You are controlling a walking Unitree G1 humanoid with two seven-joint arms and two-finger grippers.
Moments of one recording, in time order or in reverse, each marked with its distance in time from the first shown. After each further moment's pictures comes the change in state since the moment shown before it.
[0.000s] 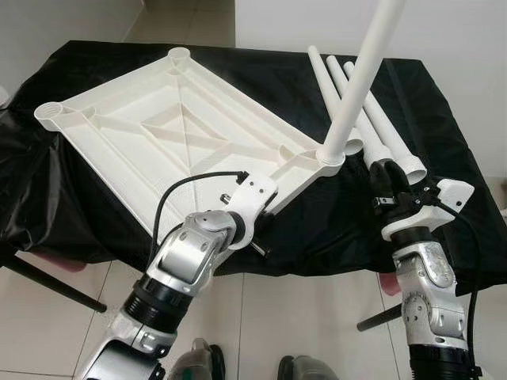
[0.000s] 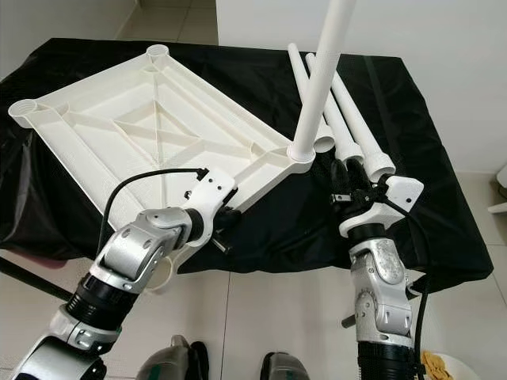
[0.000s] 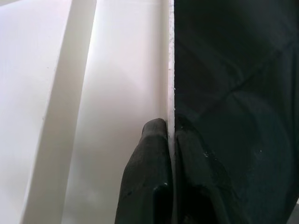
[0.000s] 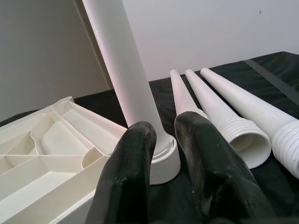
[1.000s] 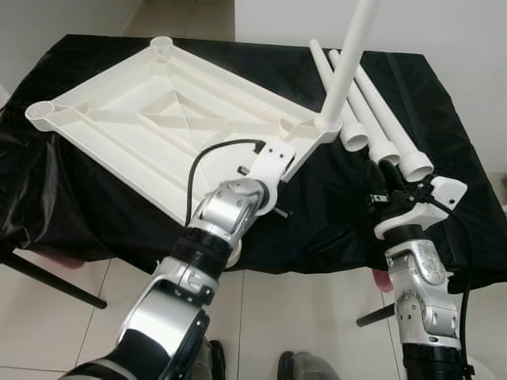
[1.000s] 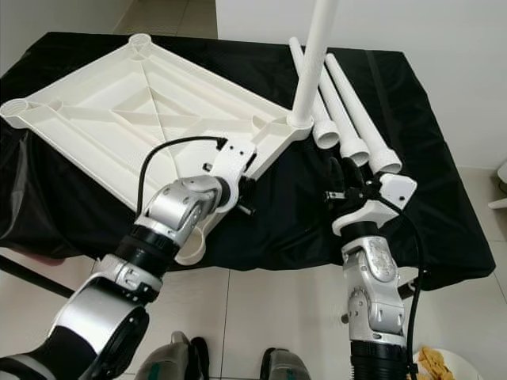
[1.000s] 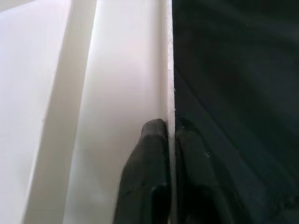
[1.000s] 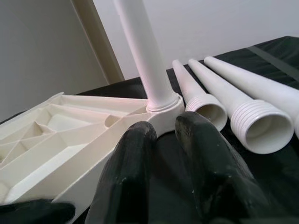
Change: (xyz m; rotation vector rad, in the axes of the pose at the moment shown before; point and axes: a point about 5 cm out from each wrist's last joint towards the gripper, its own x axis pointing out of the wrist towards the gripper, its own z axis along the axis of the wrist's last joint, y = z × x) left arm 0.042 0.014 0.049 -0.075 -0.094 0.133; right arm 0.003 0.011 -0.001 0.041 0.008 -0.014
